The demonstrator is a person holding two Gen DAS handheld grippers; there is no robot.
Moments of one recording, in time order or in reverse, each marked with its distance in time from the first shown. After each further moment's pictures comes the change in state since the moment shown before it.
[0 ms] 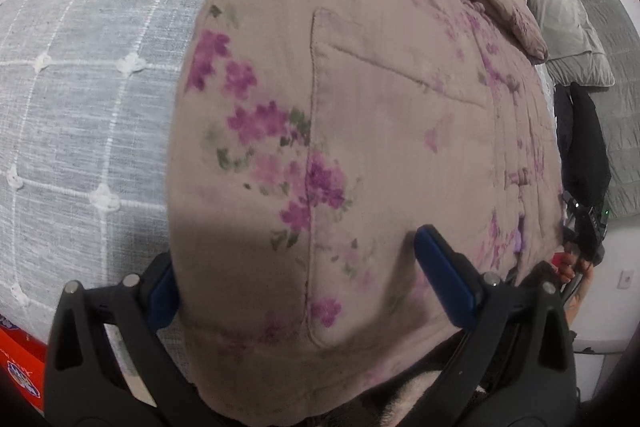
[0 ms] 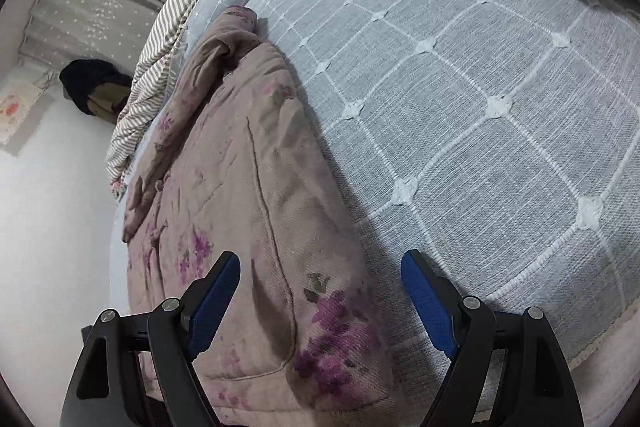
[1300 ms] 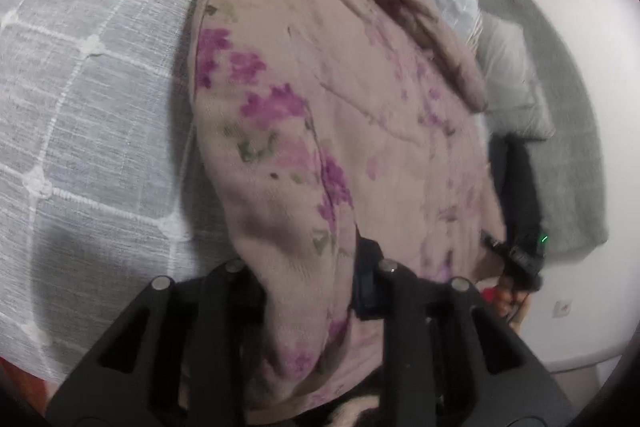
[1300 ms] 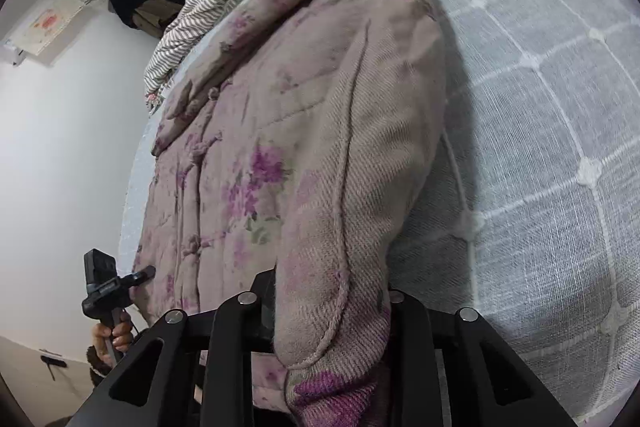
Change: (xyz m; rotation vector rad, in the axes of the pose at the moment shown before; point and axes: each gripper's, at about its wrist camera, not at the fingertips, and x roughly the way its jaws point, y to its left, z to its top) left arm -0.003 0.020 -0.007 -0.157 -0.141 -0.334; right arm 0.050 0.084 -0.018 -0.235 0.185 0.104
